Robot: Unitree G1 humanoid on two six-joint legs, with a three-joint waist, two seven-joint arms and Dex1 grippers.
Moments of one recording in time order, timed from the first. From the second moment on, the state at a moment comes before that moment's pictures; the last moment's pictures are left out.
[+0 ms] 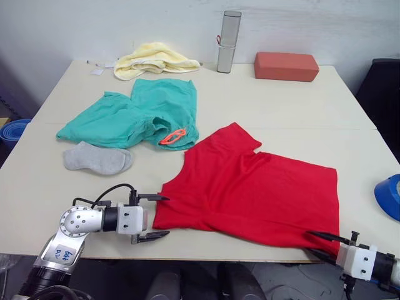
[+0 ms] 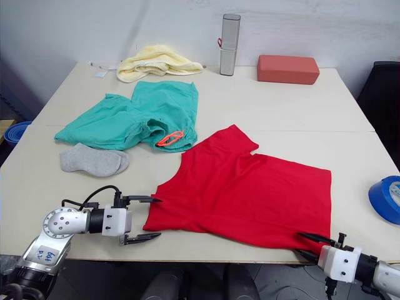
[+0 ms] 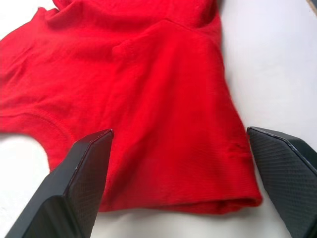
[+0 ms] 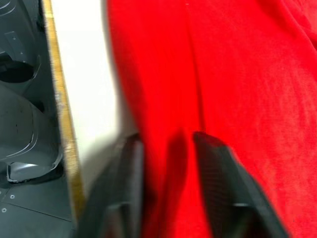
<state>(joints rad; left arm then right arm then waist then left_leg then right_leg) -0.04 0.71 -0.06 -0.03 -0.09 -0.38 -1.06 0.44 -0.80 -0.29 0.18 0.10 -0.81 1.02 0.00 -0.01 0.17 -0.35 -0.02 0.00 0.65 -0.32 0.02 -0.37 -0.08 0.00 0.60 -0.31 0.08</state>
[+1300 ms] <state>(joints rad) 0.25 0.87 0.08 -0.30 -0.42 -0.04 -1.17 0.64 -0.95 -0.32 0.06 0.46 -0.50 1.21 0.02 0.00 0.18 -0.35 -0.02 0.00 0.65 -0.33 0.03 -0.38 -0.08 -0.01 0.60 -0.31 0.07</state>
